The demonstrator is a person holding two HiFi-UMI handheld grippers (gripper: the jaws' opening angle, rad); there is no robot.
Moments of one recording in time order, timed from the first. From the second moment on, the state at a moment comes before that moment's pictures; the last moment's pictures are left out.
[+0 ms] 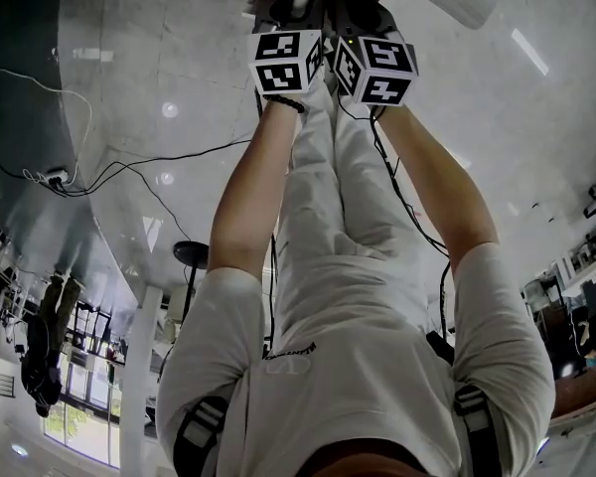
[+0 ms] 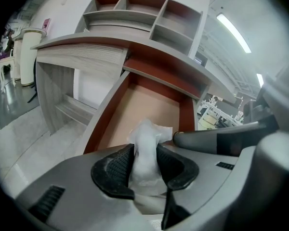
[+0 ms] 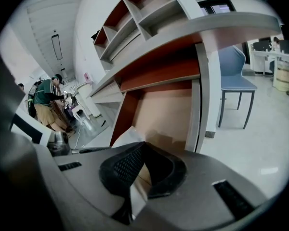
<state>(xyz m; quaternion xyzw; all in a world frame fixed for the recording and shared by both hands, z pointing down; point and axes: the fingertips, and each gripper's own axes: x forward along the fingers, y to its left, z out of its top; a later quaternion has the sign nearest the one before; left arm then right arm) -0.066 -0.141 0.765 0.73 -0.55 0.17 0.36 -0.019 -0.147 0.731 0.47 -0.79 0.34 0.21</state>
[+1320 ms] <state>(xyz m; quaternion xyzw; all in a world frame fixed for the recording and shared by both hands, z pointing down) -0.075 -0.136 0.767 0.73 -0.56 0.16 0.36 -0.018 -0.141 0.731 0.47 -0.79 0.35 0.20</state>
